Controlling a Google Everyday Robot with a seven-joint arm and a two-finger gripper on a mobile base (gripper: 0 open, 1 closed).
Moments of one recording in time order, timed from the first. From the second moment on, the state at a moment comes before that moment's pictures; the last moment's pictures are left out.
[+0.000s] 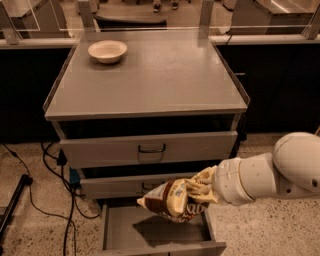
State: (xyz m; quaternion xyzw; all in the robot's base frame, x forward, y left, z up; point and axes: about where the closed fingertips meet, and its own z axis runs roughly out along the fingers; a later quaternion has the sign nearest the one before) arm 0.411 -0.095 0.737 -0.65 0.67 0.14 0.33
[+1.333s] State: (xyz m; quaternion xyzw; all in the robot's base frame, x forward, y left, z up) arm 0.425 -0.080 0.635 -0.64 0.67 0.13 0.35
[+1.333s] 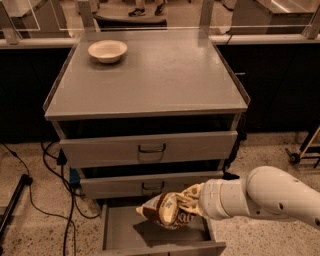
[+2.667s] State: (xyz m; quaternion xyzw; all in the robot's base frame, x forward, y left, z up) arm 0.442 -0.093 0.488 -0.61 0.71 0.10 0.35
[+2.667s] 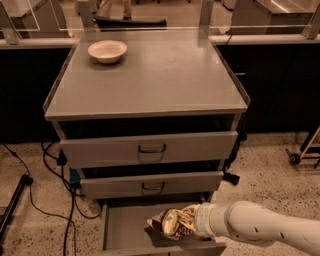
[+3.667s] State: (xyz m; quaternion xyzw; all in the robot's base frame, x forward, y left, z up) arm 0.454 -0.092 0.435 -0.59 0.71 0.07 0.38
